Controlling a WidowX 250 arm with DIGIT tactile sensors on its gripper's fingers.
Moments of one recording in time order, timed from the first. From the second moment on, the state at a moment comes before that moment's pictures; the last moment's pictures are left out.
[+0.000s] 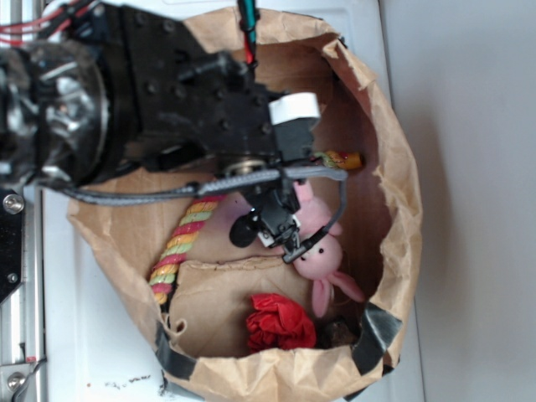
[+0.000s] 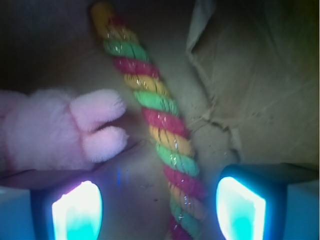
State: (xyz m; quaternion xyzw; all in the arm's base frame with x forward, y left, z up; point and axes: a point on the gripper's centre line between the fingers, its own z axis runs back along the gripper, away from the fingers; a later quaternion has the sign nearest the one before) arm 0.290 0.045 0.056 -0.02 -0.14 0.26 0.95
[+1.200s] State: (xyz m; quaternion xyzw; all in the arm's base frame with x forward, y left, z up) arm 0.281 0.043 0.038 0.00 -0.18 0.28 0.94
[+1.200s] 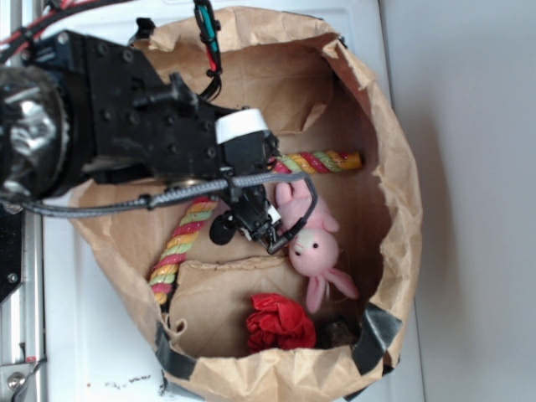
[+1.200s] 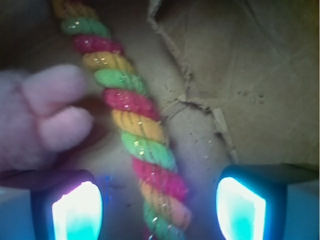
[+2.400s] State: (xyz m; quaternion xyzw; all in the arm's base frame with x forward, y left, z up) arm 0.316 0.046 0.029 0.00 -0.19 0.27 0.94
